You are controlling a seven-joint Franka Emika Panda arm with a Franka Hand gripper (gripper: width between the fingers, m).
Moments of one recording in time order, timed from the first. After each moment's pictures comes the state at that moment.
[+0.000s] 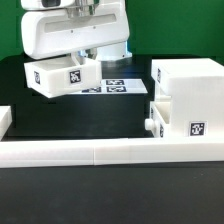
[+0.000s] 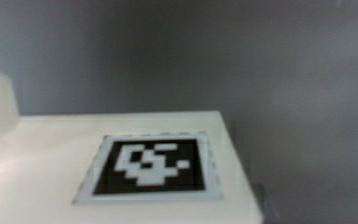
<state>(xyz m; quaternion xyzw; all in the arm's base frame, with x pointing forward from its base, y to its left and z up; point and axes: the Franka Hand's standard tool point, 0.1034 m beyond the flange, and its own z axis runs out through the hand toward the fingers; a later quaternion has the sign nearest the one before) 0.486 -0.060 0.082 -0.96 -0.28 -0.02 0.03</state>
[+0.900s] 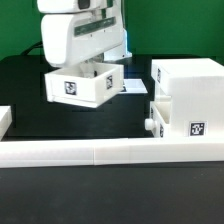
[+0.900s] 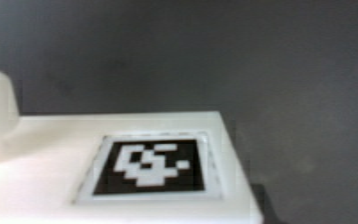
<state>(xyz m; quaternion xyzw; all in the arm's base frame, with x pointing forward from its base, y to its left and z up) 0.512 -0.047 0.073 -0.84 -0.54 -0.02 0.01</state>
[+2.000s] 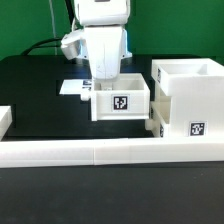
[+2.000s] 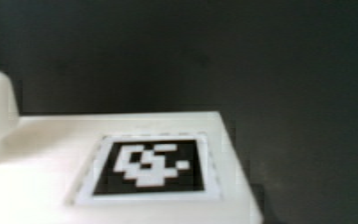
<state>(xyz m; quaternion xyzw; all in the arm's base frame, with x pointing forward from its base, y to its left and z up) 0.544 -0.027 0.063 -0.72 -0.70 -0.02 0.01</state>
